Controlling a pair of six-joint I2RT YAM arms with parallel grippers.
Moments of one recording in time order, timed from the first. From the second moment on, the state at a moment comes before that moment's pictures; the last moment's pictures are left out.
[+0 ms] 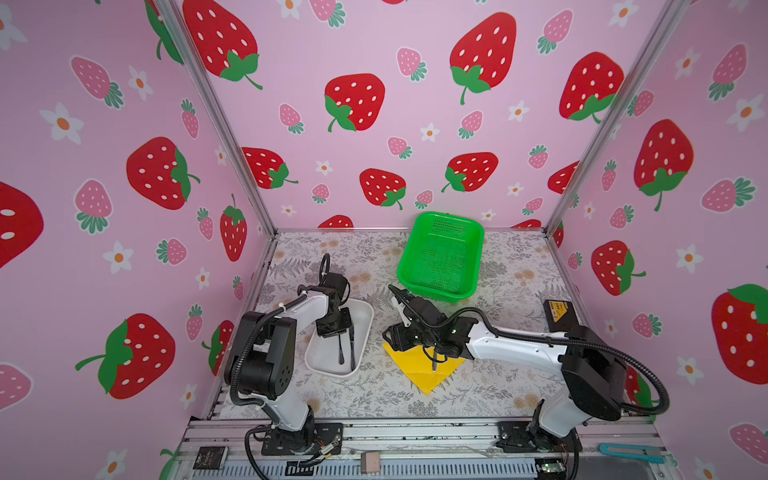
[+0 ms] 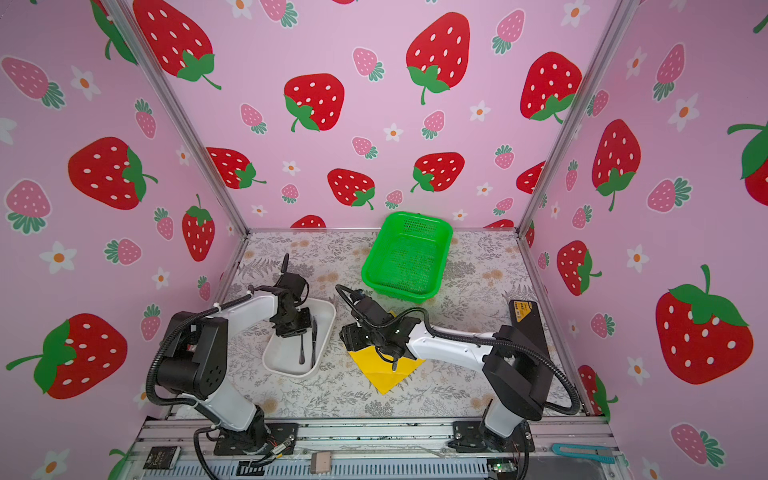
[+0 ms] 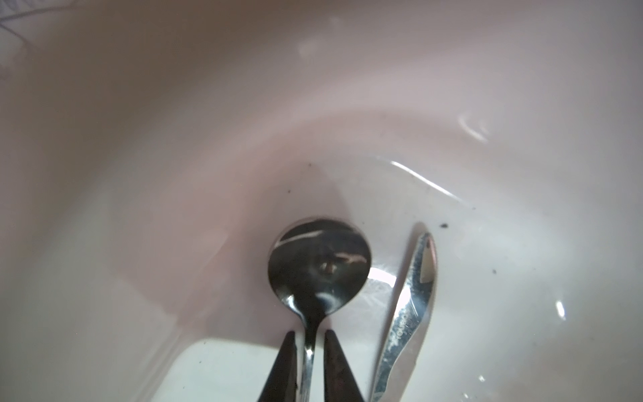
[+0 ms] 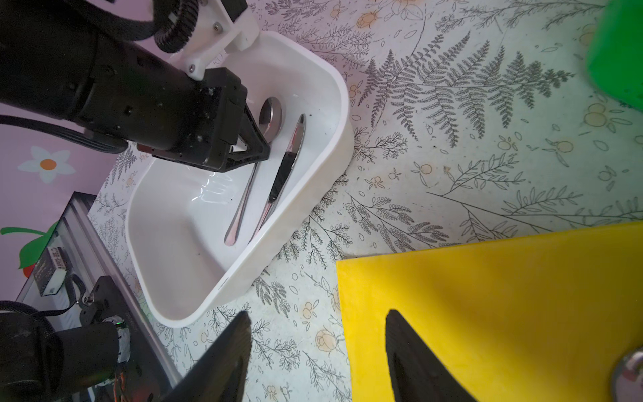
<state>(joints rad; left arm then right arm) -0.20 1.68 0.96 -0.73 0.00 -0.46 1.12 1.62 1.03 -0.15 -0.01 0.56</state>
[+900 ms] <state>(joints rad) -0.20 1.68 0.97 -0.77 0.03 -0.45 1.12 1.63 1.04 -0.17 0.02 0.56</state>
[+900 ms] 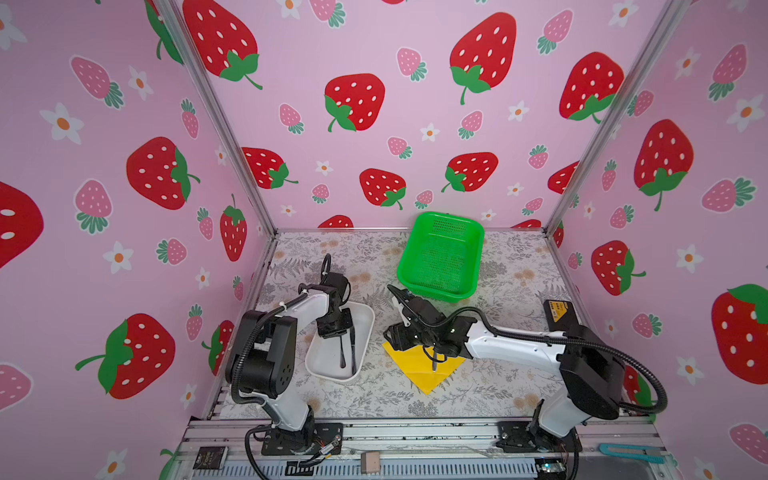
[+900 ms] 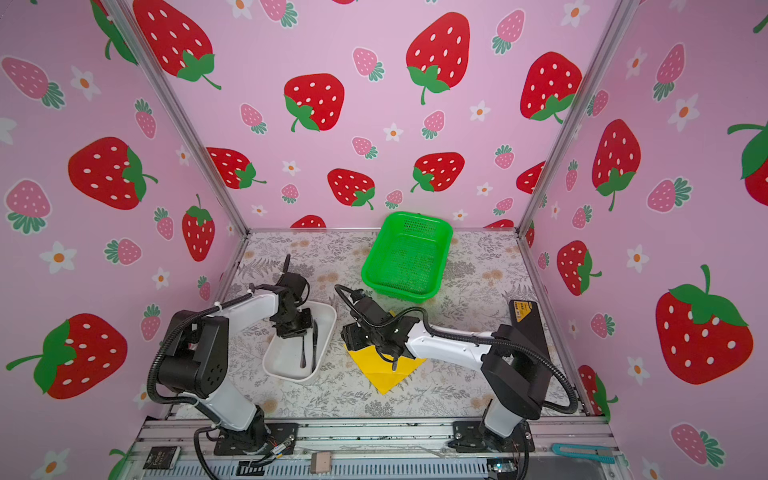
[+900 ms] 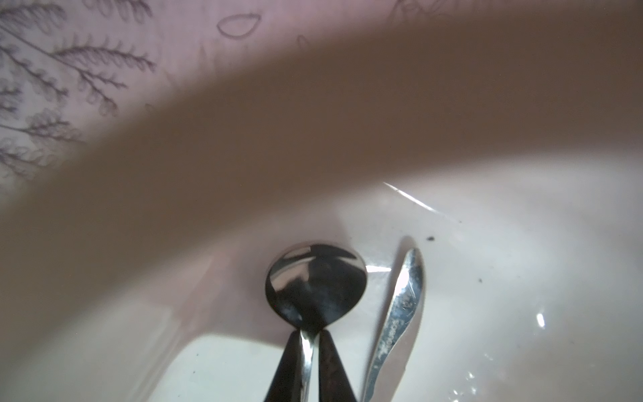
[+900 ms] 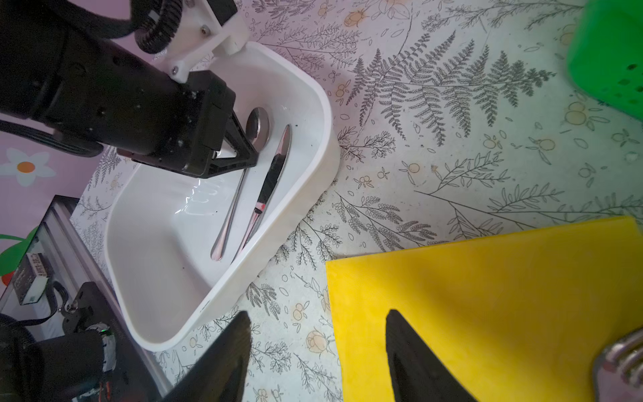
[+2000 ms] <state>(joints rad) -0.27 1.52 0.83 -0.75 0.00 -0.55 1.12 1.63 1.04 -0.17 0.05 0.58</state>
